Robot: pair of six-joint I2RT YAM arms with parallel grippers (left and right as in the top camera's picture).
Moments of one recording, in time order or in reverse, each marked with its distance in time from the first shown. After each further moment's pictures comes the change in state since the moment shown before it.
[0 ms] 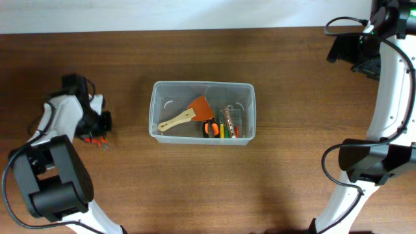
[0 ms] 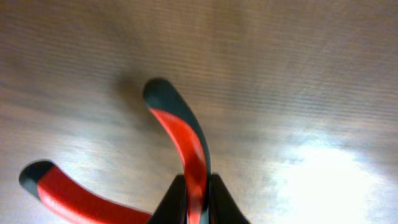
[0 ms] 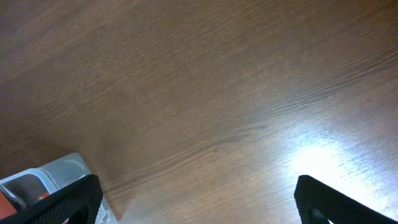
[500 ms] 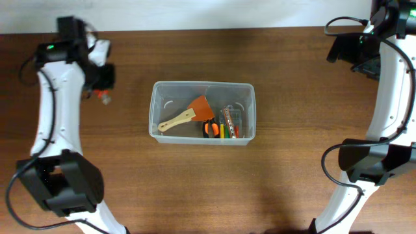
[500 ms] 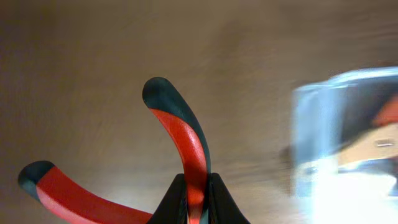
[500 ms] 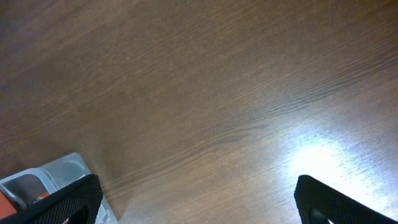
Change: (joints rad) left arm -0.177 0.004 0.574 -0.271 0.034 0.077; right arm 0.000 0.000 0.000 0.000 0.000 0.000
